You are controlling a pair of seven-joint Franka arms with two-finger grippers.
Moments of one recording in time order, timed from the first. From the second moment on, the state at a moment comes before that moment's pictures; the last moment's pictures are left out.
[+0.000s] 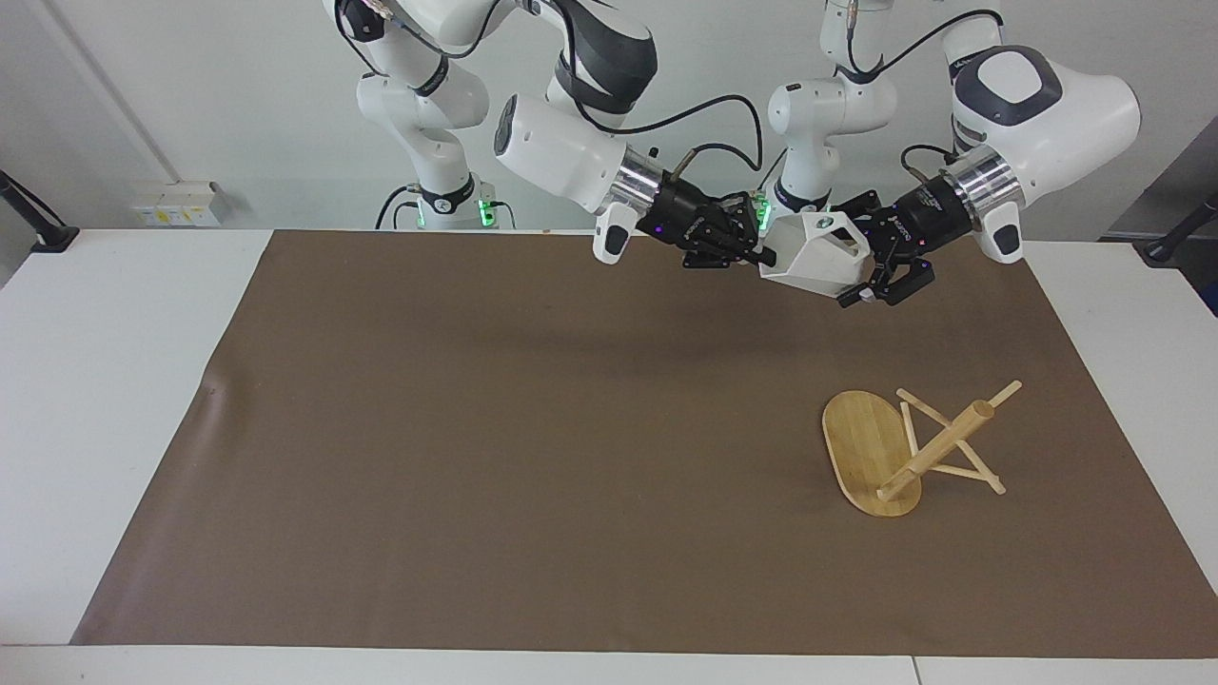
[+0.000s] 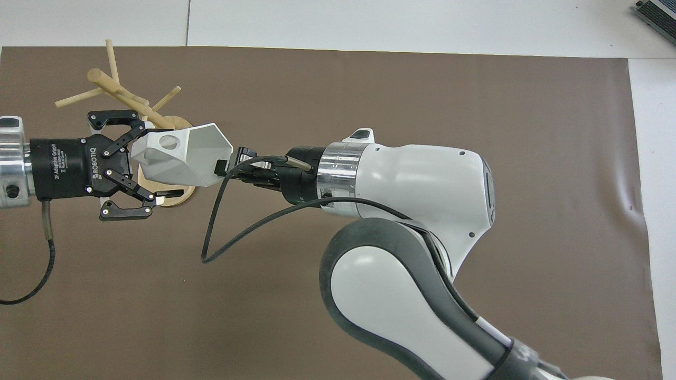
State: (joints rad) left arm 0.07 -0.15 -0.12 -2.00 -1.03 1.90 -1.39; right arm -0.03 0.28 0.78 -1.69 1.00 2.57 0.17
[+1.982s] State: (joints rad) left arm 0.07 -0.14 -0.10 -2.01 -0.85 1.91 -1.52; right arm -0.03 0.28 0.76 -1.70 0.98 2.58 0.17
